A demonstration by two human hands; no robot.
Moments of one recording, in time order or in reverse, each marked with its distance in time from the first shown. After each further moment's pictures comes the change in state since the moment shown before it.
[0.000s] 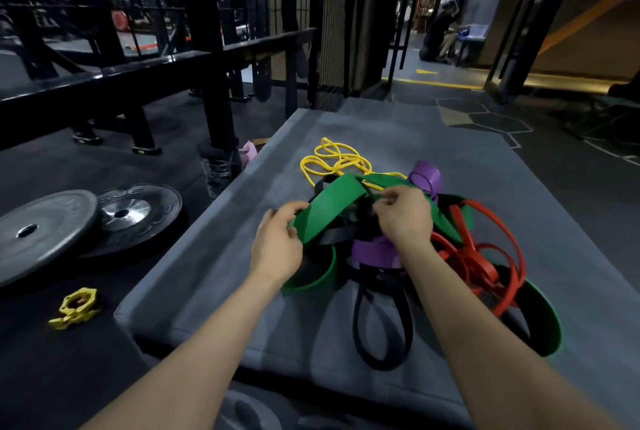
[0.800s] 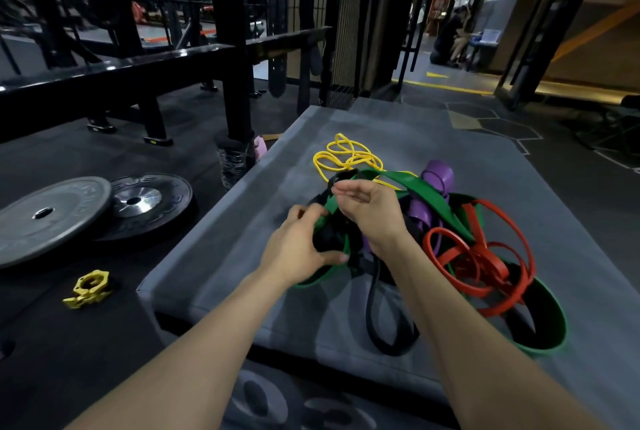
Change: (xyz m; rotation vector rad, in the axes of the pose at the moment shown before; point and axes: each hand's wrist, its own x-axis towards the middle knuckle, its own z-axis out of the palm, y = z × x) left_hand -0.023 0.012 -0.018 0.291 -0.263 0.107; right_hand -0.030 -0.028 0.032 0.629 -0.364 -0.114
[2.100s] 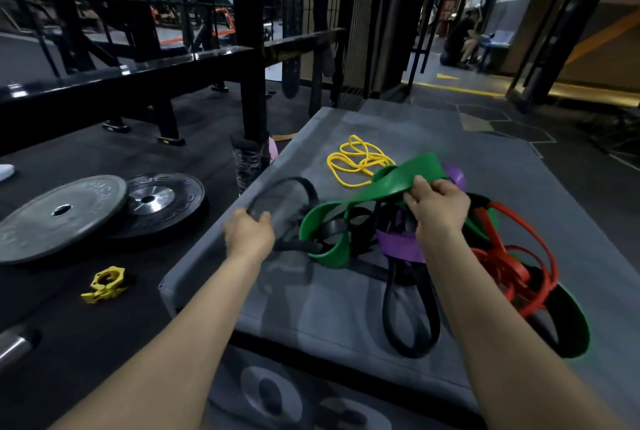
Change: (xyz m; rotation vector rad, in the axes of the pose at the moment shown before) left_hand 0.009 -0.053 -0.035 -0.369 0.354 -0.685; right_hand 0.020 0.001 -0.033 0.388 0.555 0.107
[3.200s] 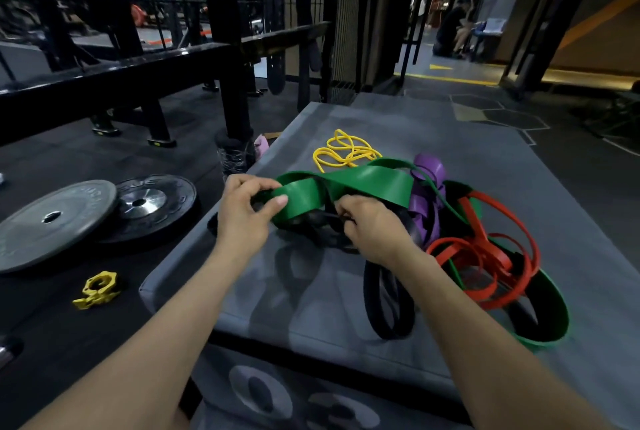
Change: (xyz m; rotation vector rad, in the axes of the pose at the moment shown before) left_hand -0.019 0.024 -0.001 -0.153 0.037 0.698; right_hand -0.038 0.008 -0.008 -1.259 -0.803 -0.594
